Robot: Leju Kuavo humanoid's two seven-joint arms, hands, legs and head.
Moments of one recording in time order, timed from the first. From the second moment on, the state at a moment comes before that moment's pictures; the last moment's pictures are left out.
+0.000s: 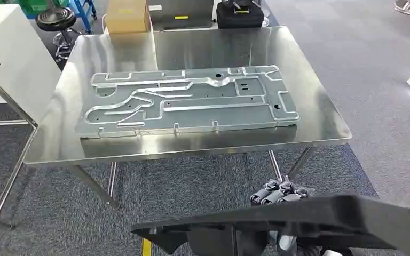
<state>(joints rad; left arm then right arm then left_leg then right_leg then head) -0.10 0.12 -1.19 -0.11 1.47 0.06 -0.37 0.10 0.00 0.23 -2.17 -0.07 0.53 -0.70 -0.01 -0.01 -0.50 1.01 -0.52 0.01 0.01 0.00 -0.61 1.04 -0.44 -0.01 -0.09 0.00</state>
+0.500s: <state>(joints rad) -0.09 0.13 -1.17 -0.11 1.47 0.06 -0.37 0.10 0.05 0.20 -2.20 -0.07 0.58 -0.70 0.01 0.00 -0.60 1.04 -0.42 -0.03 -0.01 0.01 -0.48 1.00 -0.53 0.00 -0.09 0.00</state>
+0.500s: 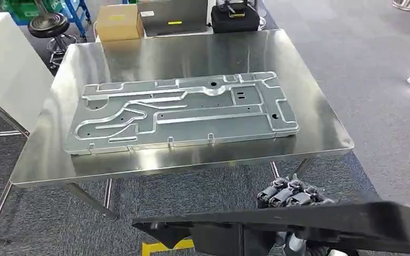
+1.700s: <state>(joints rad) -0.10 0.13 -1.14 -0.11 1.47 0.03 -0.40 -0.56 -0.13 -0.11 -1.51 0.30 0.06 -0.63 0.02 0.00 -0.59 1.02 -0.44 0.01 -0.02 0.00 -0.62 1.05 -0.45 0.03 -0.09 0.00</state>
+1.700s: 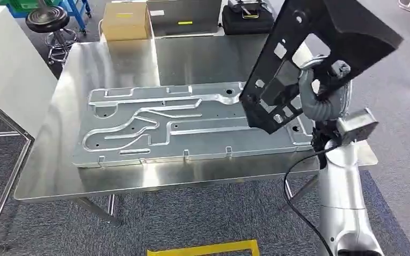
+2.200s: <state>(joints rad) -0.11 0.13 -1.14 -0.11 1.47 0.04 -0.40 -1.04 -0.07 0.34 -0.84 1.52 -0.28 -0.06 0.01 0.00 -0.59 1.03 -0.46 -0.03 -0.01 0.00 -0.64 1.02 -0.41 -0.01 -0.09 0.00</state>
